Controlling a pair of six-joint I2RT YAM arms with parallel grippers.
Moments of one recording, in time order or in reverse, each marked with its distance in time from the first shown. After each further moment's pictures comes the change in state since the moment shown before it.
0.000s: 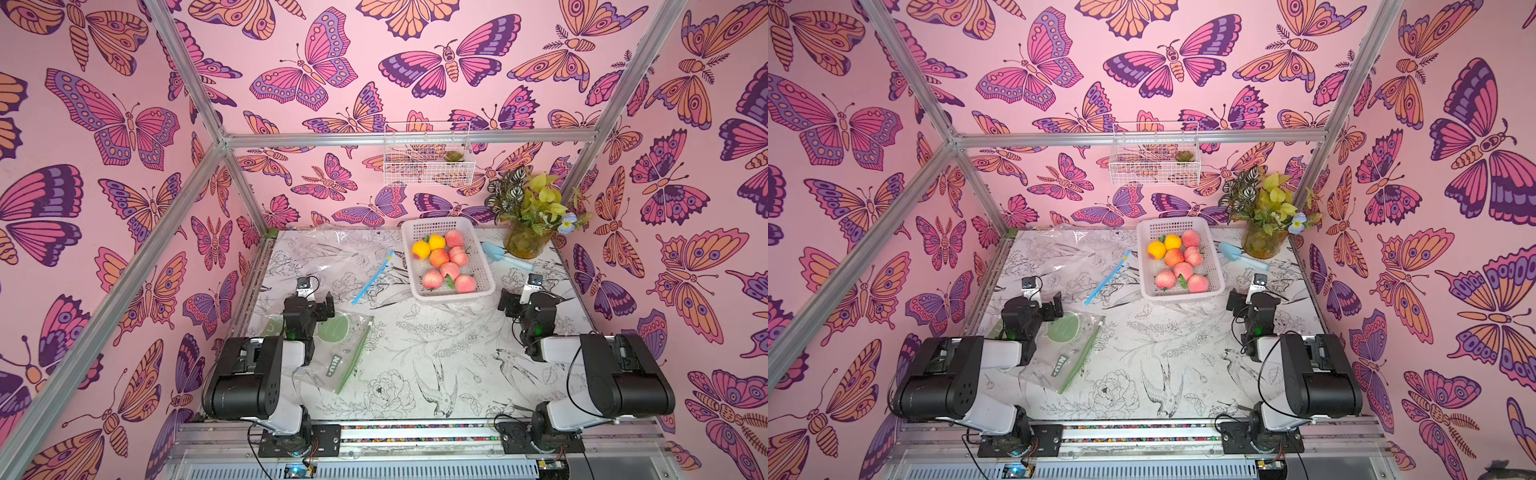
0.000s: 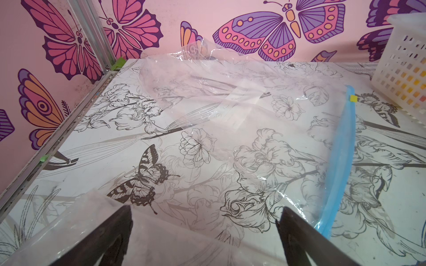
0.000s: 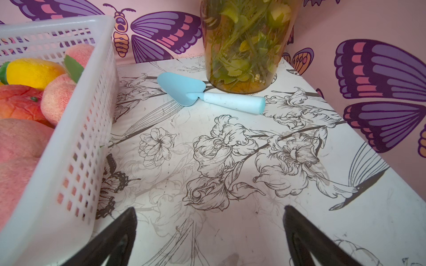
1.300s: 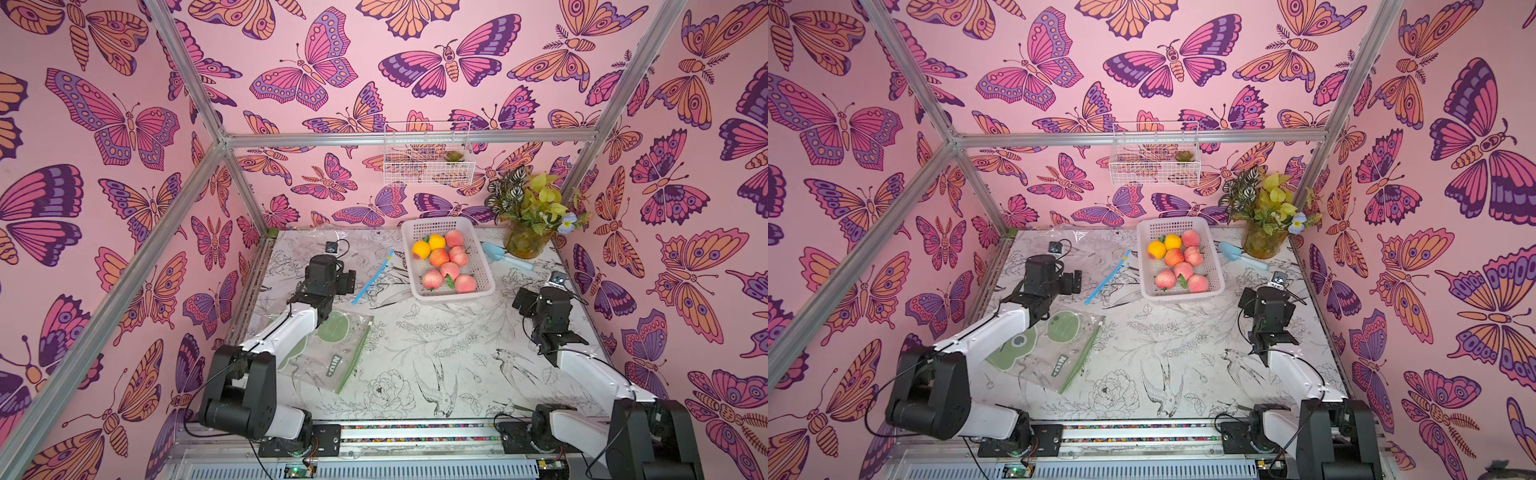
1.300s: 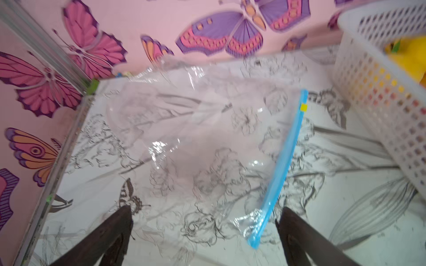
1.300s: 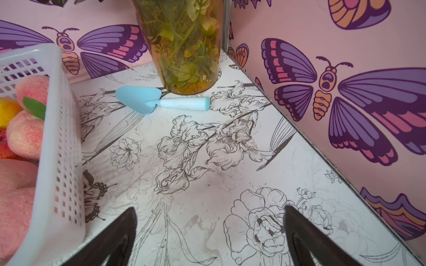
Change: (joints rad) left arm -0.268 -0.019 0.582 -0.898 -0.183 0.031; right arm 0.000 -0.381 0.093 -0.590 0.207 0.150
